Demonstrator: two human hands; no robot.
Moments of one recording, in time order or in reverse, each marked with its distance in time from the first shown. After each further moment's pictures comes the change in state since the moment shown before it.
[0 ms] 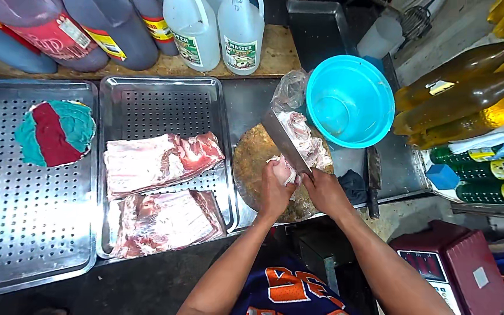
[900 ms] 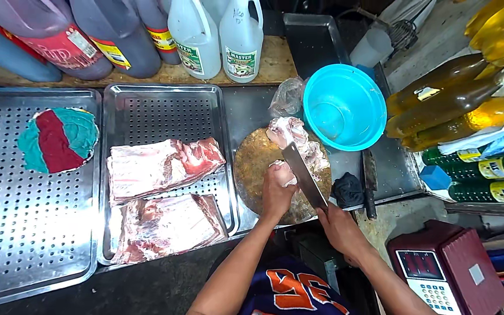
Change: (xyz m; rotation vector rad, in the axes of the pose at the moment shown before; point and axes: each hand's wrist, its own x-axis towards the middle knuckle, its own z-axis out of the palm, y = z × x) left_hand -0.001 0.006 -0.003 0.003 -0.015 -0.024; right_hand -0.077 0.030 0.014 -0.061 -0.161 0.202
